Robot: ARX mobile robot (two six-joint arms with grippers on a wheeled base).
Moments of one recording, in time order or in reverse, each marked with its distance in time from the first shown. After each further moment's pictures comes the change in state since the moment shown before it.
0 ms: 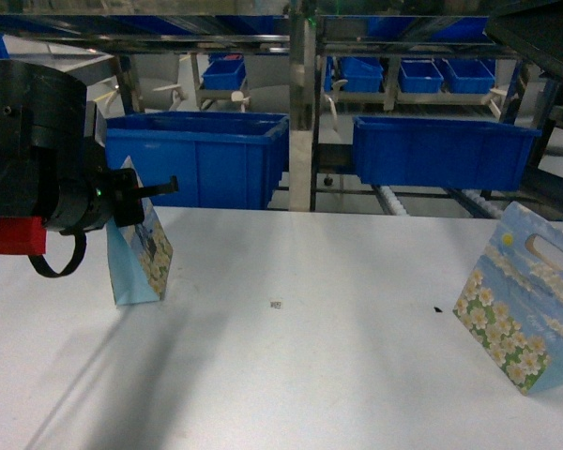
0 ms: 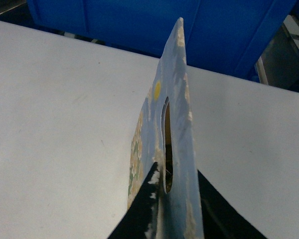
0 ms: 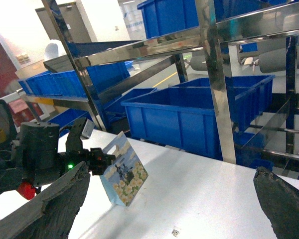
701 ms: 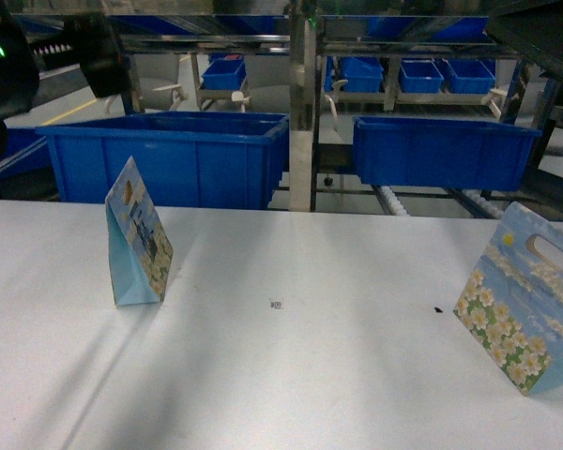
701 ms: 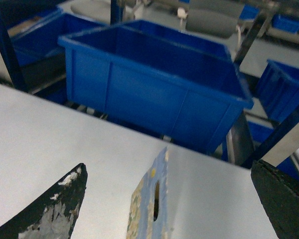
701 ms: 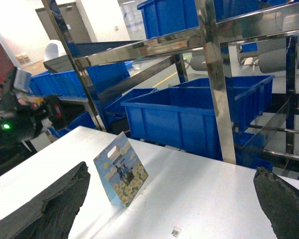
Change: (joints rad) left arm -0.016 -0.402 -0.151 0.010 -0.078 -0.044; right arm 0.000 0.000 0.000 0.000 0.000 0.000
